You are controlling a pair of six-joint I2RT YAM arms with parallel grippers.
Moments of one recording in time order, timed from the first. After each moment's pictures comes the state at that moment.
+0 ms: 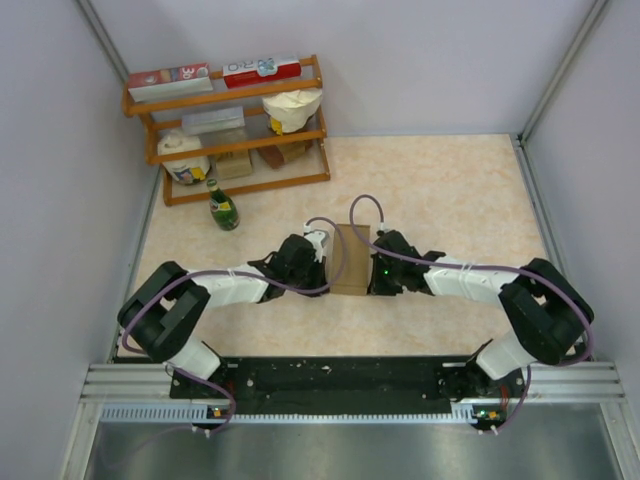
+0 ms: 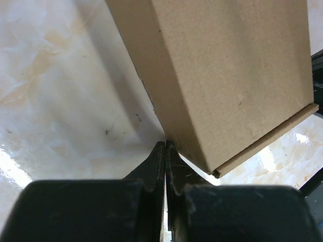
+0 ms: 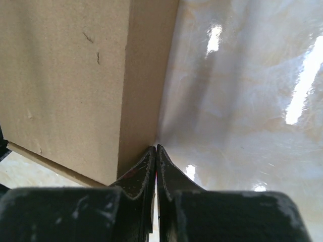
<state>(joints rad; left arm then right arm) -0.71 1.55 0.65 0.08 0.19 -0.45 0.73 1.49 0.72 -0.22 -0.02 0.72</state>
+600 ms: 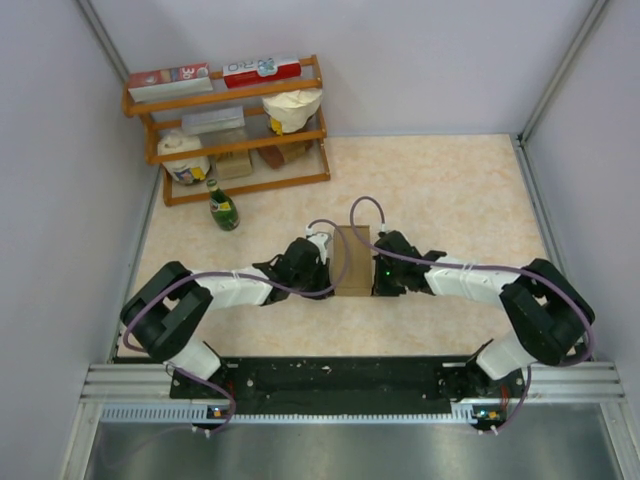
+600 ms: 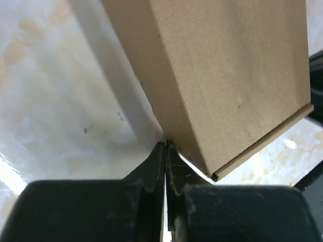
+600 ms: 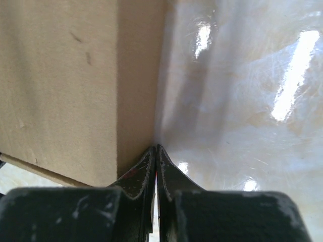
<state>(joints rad) -0.76 1.57 0.67 0.09 0.15 -0.54 0.73 1.50 0.72 -0.24 0.00 0.71</state>
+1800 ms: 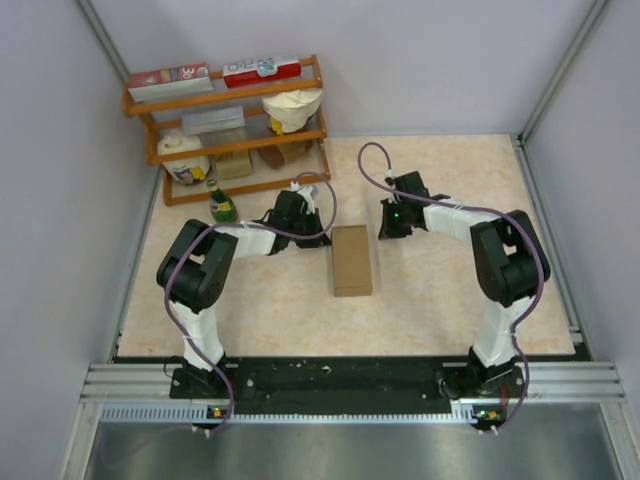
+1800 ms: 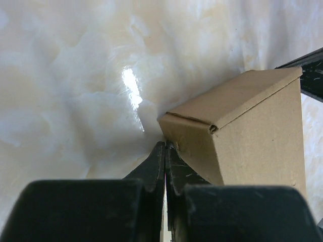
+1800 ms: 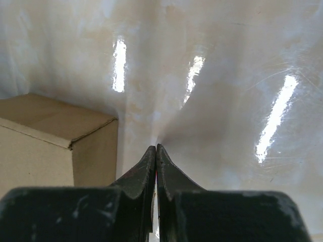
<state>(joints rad) -0.47 1.90 1.01 0.15 0.31 -0.50 0.38 1.88 1.19 -0.28 -0.17 0.33</state>
